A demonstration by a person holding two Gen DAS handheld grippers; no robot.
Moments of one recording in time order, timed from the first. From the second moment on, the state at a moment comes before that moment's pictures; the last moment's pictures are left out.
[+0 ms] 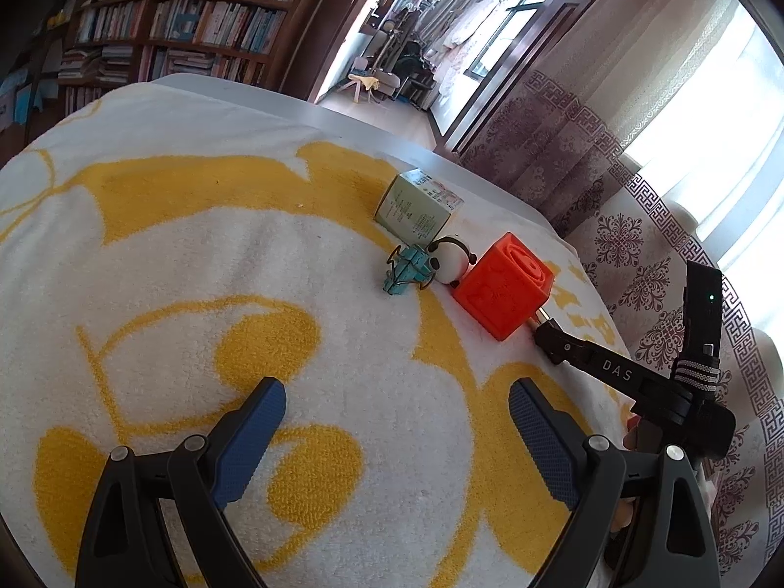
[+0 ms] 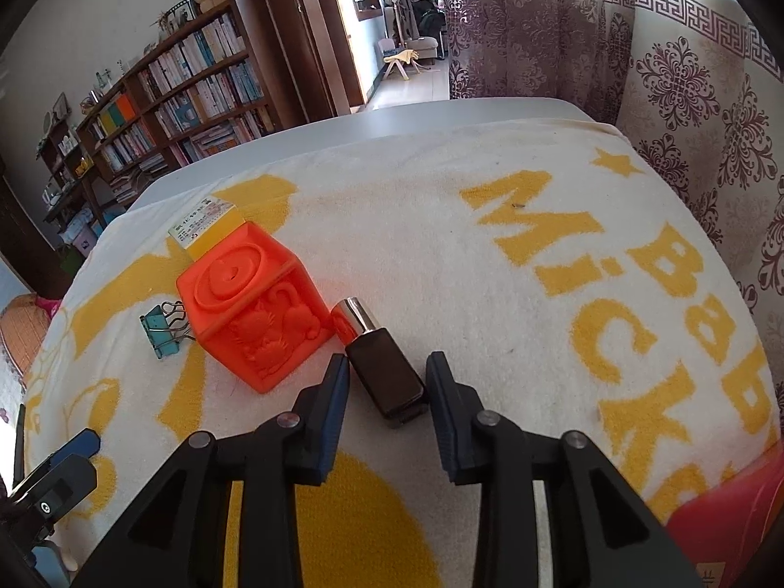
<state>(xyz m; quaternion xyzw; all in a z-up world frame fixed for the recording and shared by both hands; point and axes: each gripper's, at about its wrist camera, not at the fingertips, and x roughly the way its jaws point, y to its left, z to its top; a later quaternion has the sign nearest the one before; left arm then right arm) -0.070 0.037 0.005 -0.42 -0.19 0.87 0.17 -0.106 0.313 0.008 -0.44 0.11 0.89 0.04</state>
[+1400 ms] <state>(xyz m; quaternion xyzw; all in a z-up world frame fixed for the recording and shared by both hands) -0.152 0.084 0.006 -0.46 -0.06 0.86 0.20 -0.082 0.338 0.025 -0.42 0.18 0.89 0.08</state>
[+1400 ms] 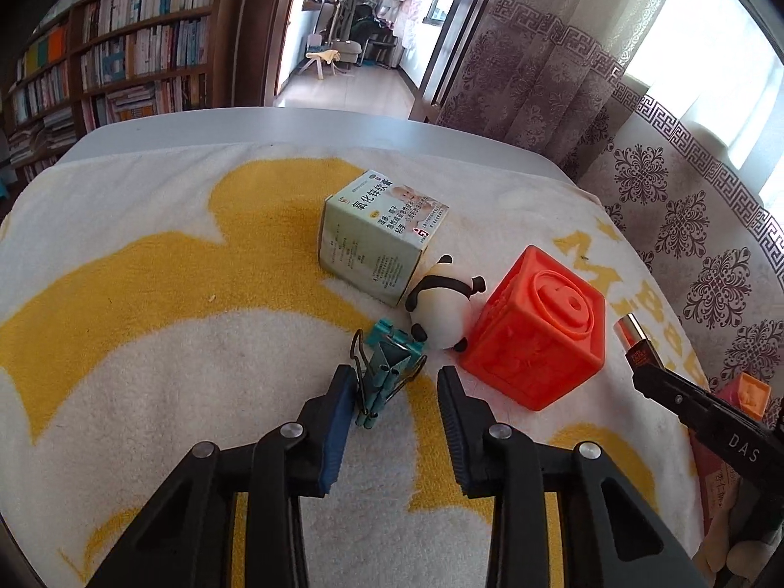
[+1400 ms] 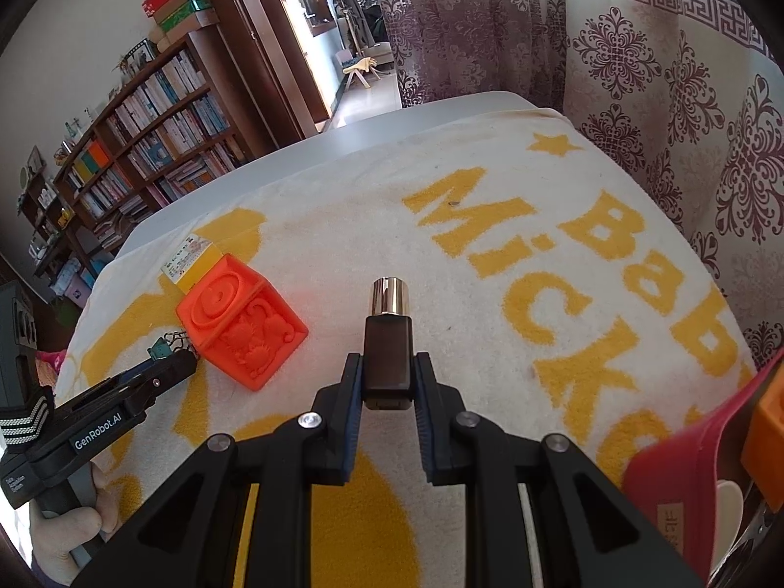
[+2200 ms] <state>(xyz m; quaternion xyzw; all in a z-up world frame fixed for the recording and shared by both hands) -0.171 0.109 0.003 -0.45 0.01 0.88 0.16 -0.081 0.342 0.025 -0.42 0.19 0.88 0.08</state>
